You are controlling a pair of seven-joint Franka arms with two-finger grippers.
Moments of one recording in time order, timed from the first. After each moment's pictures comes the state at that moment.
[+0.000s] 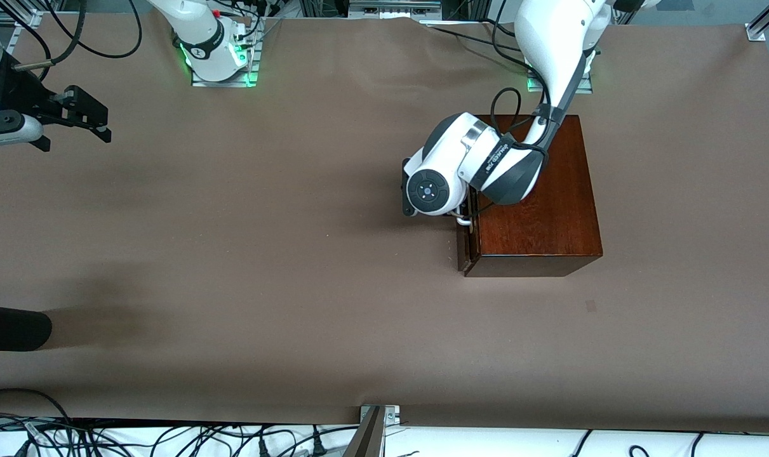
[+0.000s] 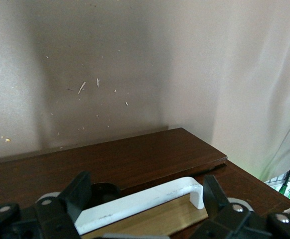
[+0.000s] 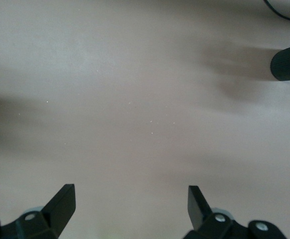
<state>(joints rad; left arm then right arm) -0.59 0.69 -0.04 -1.36 -0.02 1.51 0.97 0.00 0.00 0.10 -1.51 -0.01 1.53 -0.08</state>
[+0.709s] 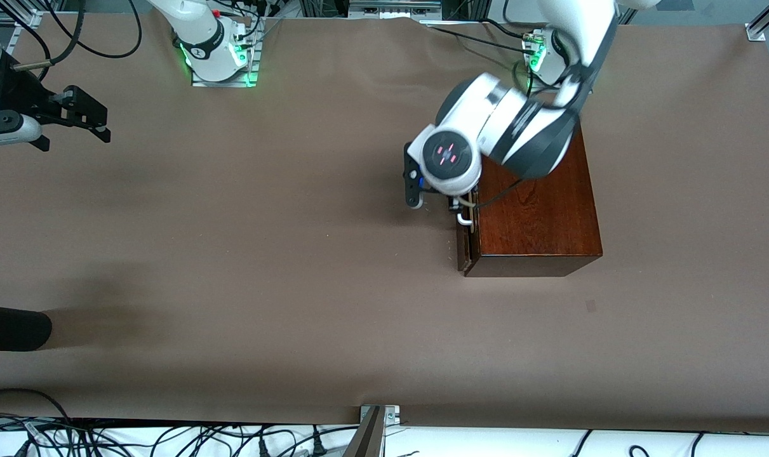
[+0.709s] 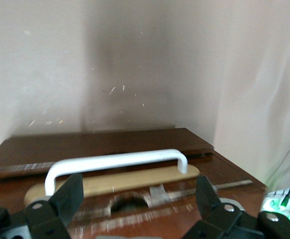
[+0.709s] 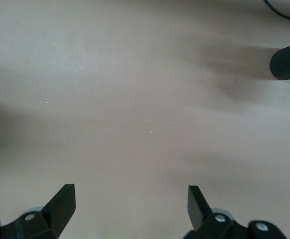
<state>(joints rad) -0.58 0.51 -0.04 -1.33 -0.01 1.49 0.88 0.00 0.00 0.10 -1.51 -0.01 1.53 -0.07</state>
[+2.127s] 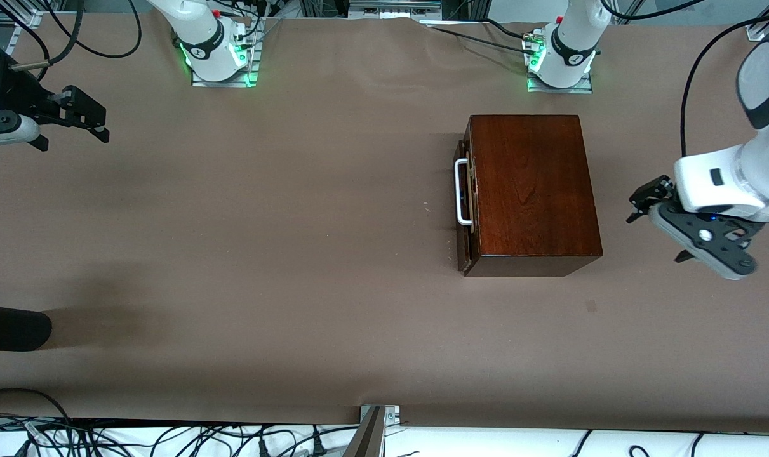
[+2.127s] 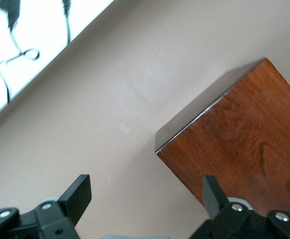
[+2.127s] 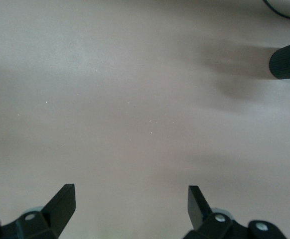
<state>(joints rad) -0.10 0.40 0.00 -1.12 0.06 1.53 0.52 0.00 0.00 0.10 -1.51 -0.01 1.53 -0.07</state>
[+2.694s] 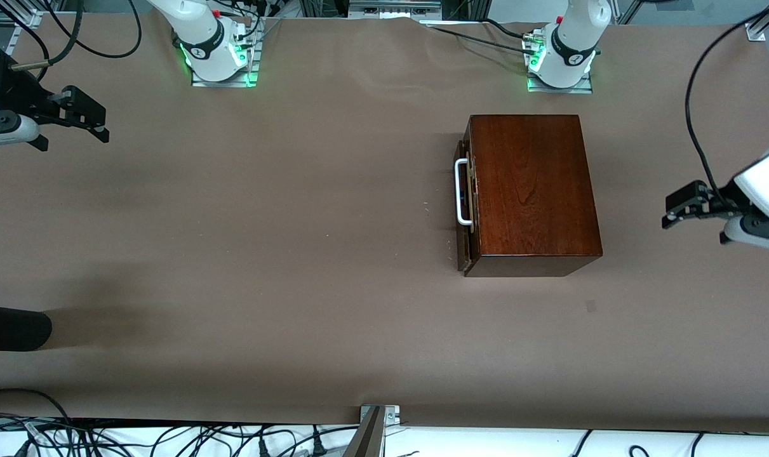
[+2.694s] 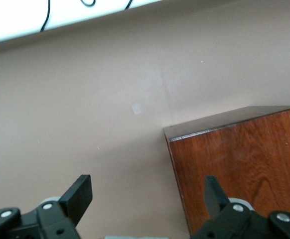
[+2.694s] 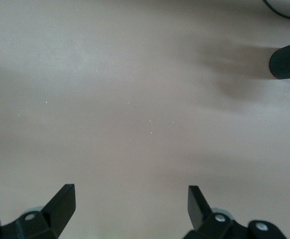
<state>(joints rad) -0.02 0.22 -0.01 -1.37 0.02 1.62 0.16 0.00 0.00 0.10 -1.51 -0.01 1.53 -0.07</state>
